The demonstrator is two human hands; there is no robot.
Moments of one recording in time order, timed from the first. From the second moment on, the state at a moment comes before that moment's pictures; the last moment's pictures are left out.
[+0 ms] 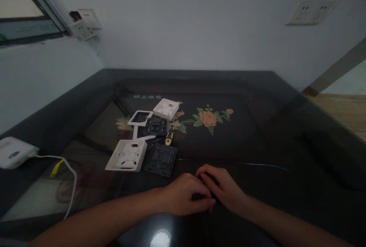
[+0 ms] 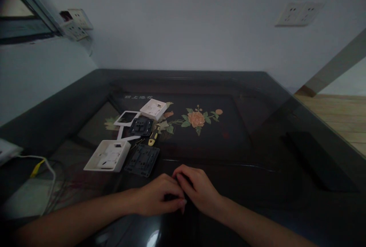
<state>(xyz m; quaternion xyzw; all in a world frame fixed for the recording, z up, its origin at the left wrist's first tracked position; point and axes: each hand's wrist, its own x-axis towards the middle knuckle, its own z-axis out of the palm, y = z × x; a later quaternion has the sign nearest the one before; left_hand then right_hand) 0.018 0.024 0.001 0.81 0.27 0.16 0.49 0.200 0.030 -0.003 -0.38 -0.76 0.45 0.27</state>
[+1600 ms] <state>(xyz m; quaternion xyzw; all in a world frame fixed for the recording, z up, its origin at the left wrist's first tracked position) -0.181 0.120 -0.016 0.71 0.63 0.25 0.18 0.036 0.148 0.016 -0.45 -0.88 0.09 0.15</state>
